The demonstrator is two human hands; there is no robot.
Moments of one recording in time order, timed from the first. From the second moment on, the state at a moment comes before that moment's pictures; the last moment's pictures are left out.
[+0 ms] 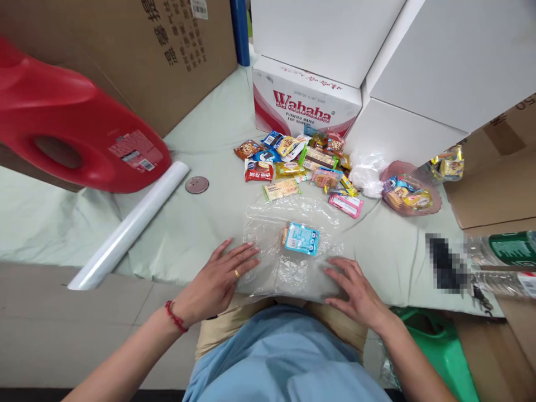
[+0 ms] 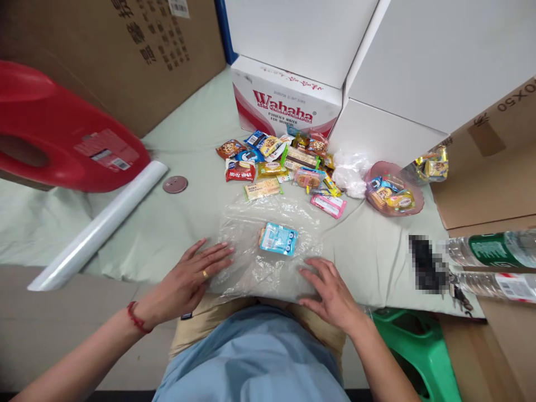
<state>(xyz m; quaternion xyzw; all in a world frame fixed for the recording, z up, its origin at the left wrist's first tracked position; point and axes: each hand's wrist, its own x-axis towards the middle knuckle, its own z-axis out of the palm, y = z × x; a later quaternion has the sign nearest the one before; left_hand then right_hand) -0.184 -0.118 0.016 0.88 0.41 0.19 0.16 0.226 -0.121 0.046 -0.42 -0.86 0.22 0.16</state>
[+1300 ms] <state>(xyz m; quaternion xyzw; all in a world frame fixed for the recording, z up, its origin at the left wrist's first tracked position) -0.154 -0.040 0.018 0.57 0.71 0.34 0.24 0.190 0.001 0.036 -0.59 -0.51 0.57 0.25</state>
